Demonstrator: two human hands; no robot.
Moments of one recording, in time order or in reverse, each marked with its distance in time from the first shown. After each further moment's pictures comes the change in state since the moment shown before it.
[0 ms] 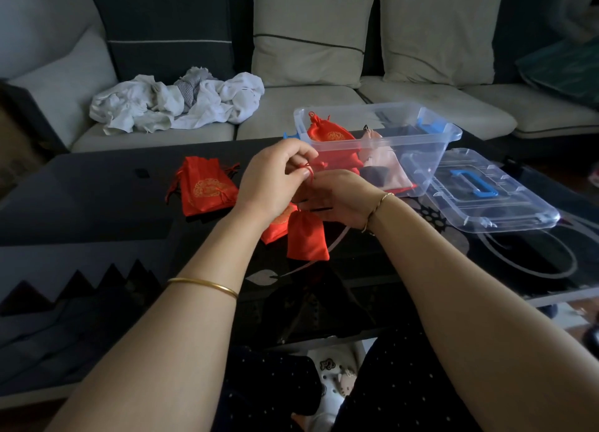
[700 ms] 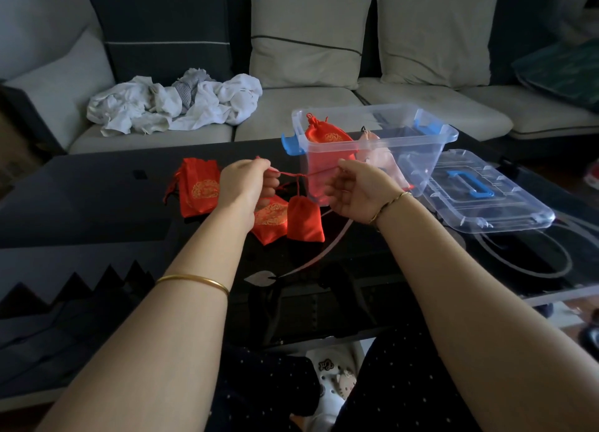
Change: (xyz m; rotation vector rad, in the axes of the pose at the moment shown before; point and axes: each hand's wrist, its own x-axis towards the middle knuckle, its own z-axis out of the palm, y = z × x) left_hand 0.004 -0.007 -0.011 -0.428 0.179 -0.773; right_hand -0.004 -0.002 -0.022 0.476 0.310 0.079
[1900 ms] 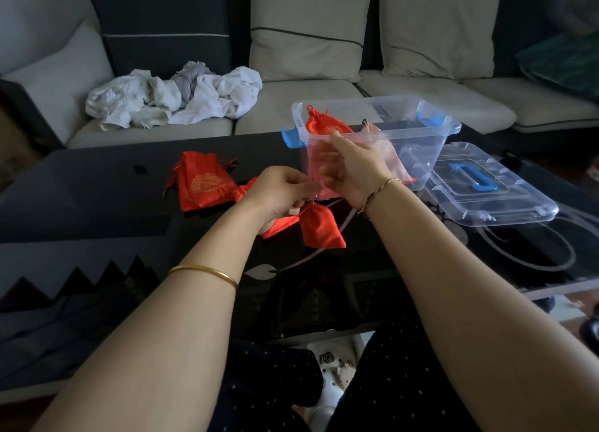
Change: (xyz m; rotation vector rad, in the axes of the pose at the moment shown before) left_hand -0.004 -0.017 0.015 0.143 -0.535 0.180; right_hand -0.011 -0.005 0.027 -0.084 0.010 -0.254
